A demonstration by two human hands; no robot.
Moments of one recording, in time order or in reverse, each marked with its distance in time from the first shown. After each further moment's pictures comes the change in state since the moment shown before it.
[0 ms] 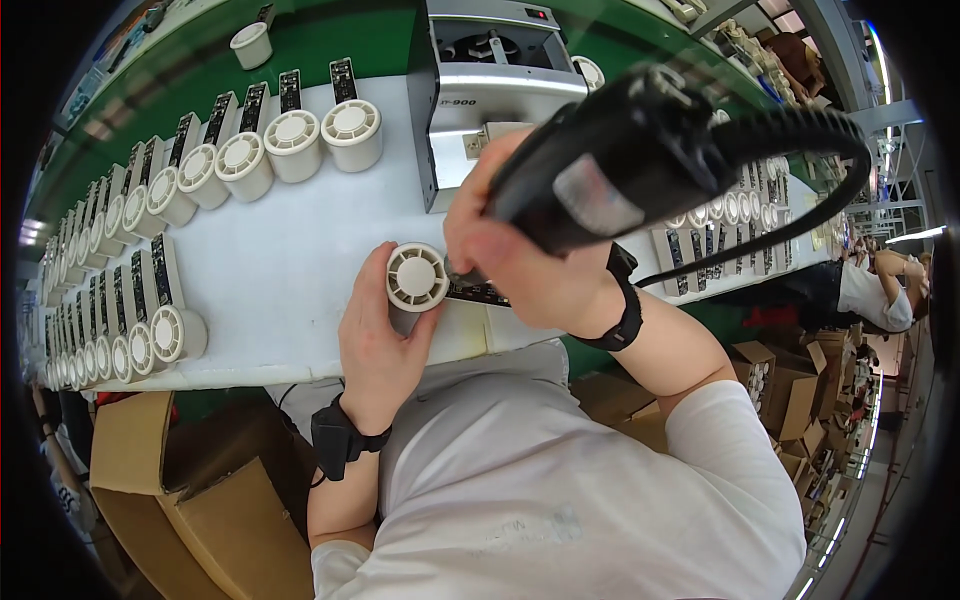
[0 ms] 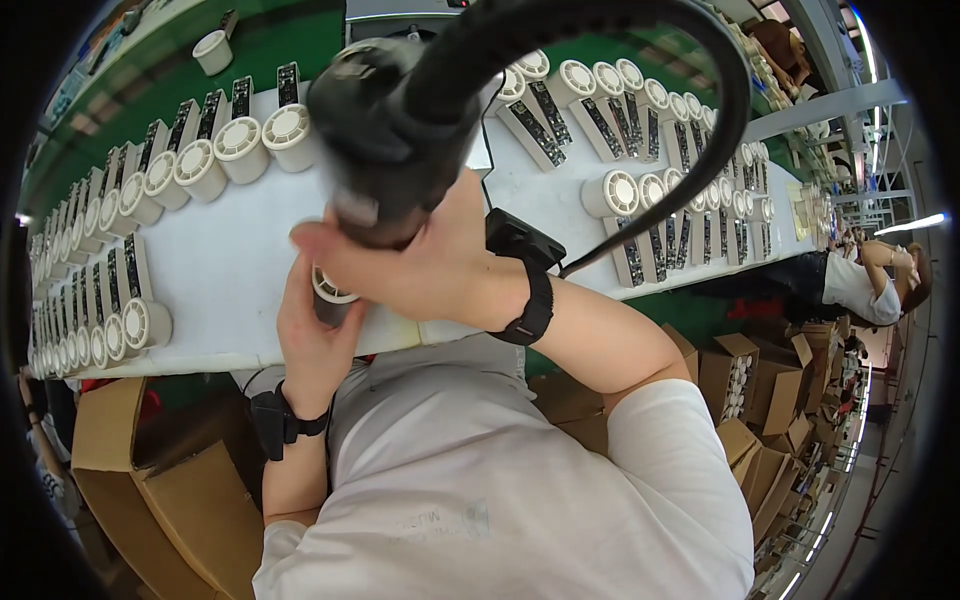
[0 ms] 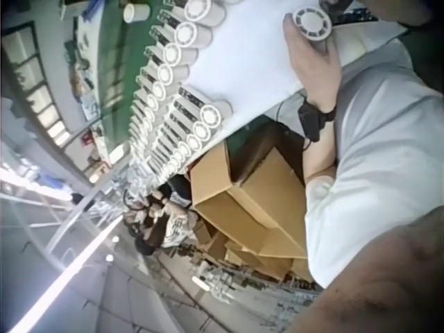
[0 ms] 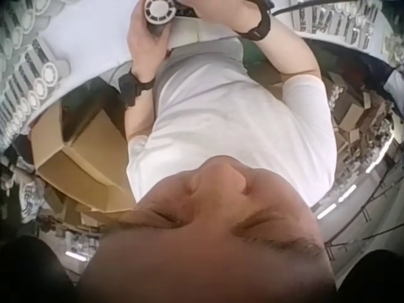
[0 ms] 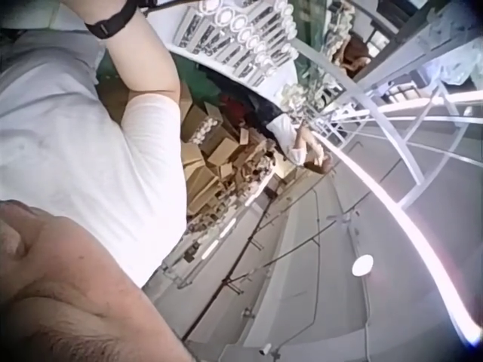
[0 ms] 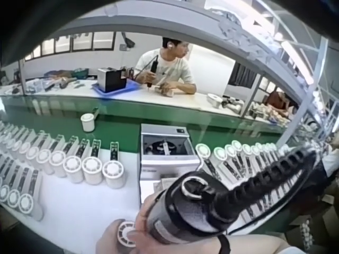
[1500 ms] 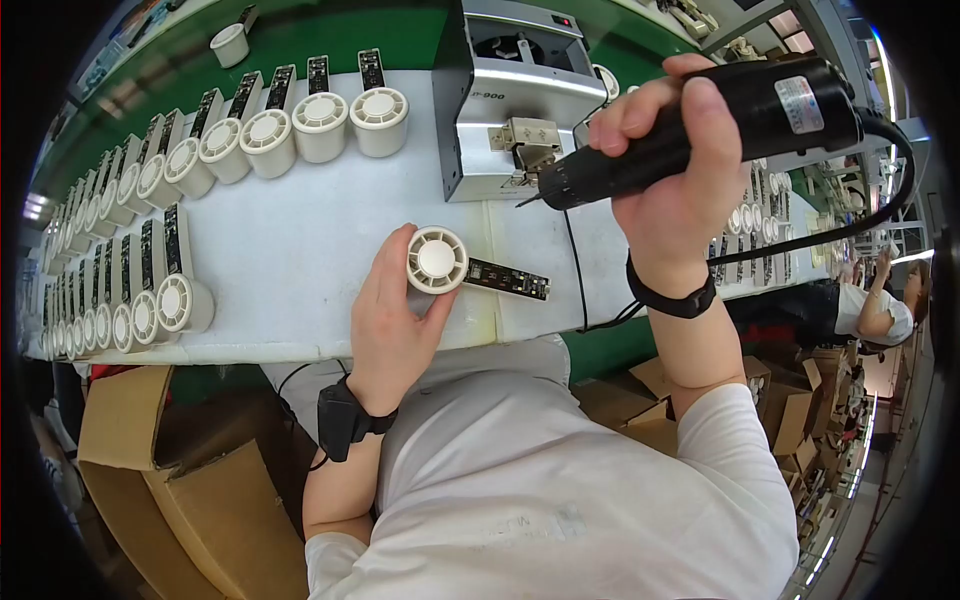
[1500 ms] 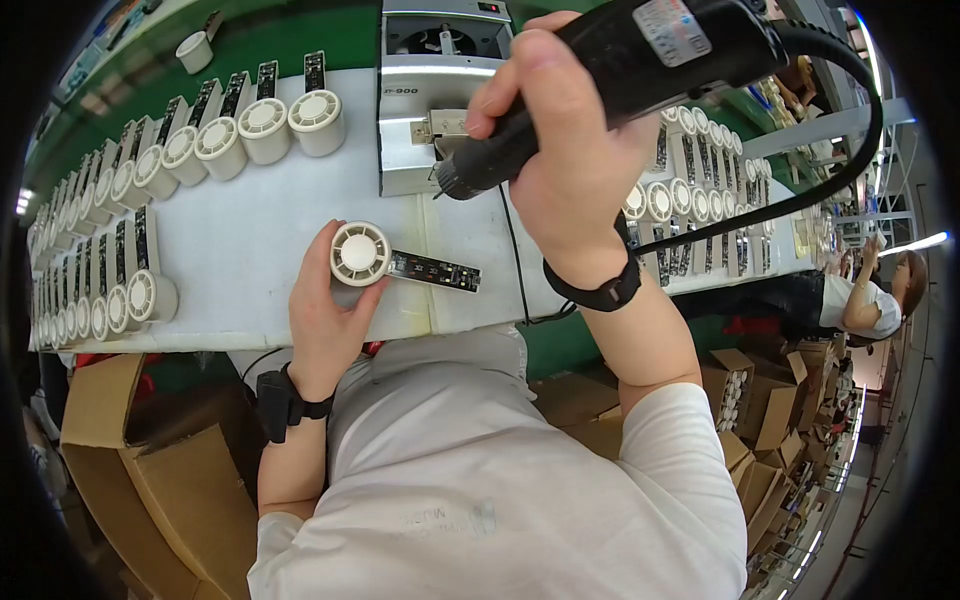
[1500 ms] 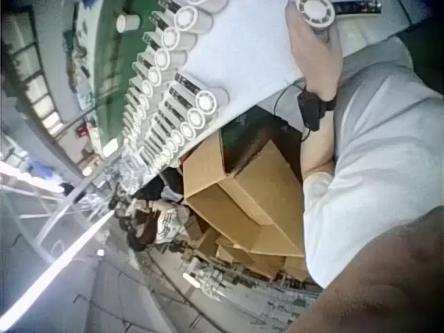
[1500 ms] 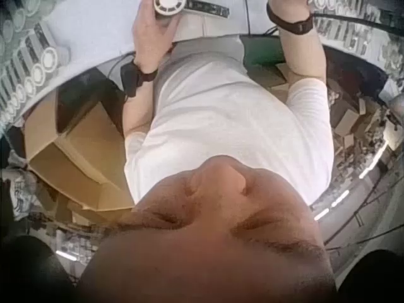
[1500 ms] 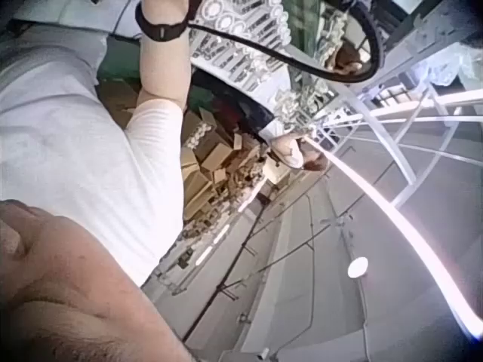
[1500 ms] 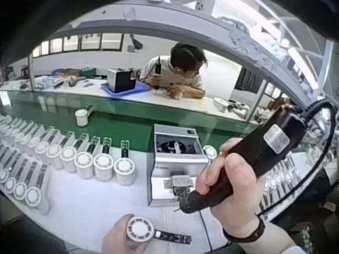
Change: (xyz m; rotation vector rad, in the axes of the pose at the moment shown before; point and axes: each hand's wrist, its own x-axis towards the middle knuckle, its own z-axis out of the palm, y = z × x) left_hand 0.003 0.001 -0.001 0.007 0.052 0.115; right_hand 0.022 -0.030 -0.035 -0.017 0.310 -0.168
